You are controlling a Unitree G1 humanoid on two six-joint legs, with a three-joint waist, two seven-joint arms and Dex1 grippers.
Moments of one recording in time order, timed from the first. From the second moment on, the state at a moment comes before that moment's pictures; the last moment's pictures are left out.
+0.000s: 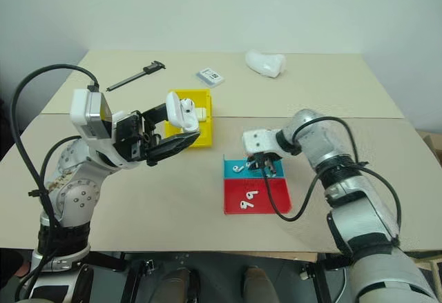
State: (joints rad) left arm -0.49 0.43 0.09 -0.31 -0.75 0.35 -1.02; right arm -0.93 -0.59 0.29 0.52 -0.13 -0.02 1.38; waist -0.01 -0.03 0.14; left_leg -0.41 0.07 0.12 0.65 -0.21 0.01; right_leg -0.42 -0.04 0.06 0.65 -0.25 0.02
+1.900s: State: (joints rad) left arm -0.62 0.31 -0.01 -0.14 -0.74 0.35 -1.12; right arm -0.39 -0.66 -0.25 -0.68 1.26 0.79 0.47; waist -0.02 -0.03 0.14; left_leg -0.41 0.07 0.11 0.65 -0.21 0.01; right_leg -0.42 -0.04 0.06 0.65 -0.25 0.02
